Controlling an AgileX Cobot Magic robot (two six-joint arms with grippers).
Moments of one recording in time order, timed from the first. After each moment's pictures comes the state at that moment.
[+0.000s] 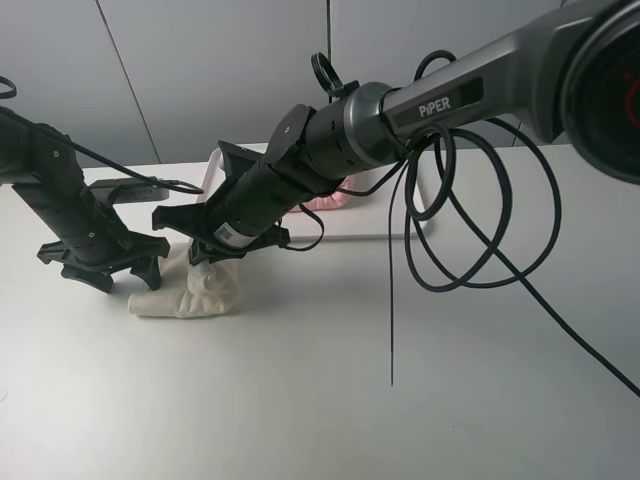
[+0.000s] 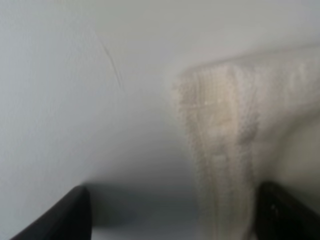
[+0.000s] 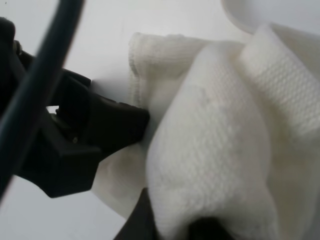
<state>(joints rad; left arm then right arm) -0.12 2.01 -1.03 -0.04 0.56 -0.10 0.80 2.27 -1.52 1.00 0.45 -0.31</state>
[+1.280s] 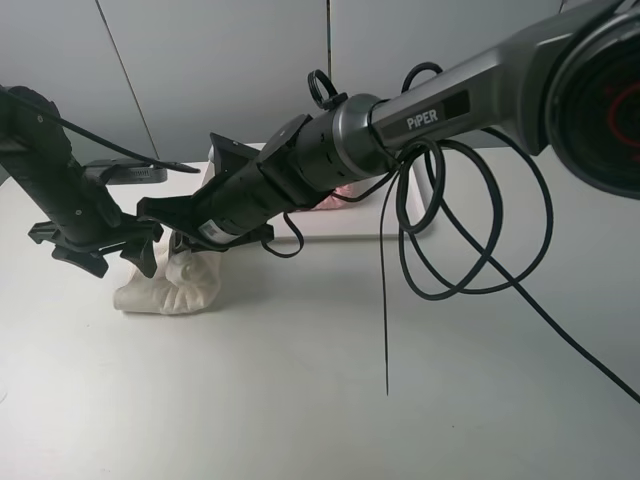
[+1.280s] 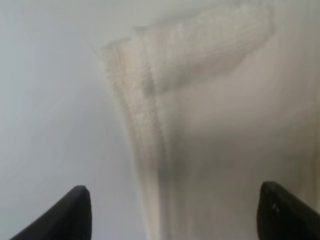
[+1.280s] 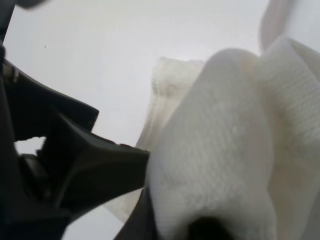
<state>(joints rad) -0.11 1.93 -1.11 -0.08 0.73 0.00 0.82 2.28 -1.52 1.26 0.35 -0.54</state>
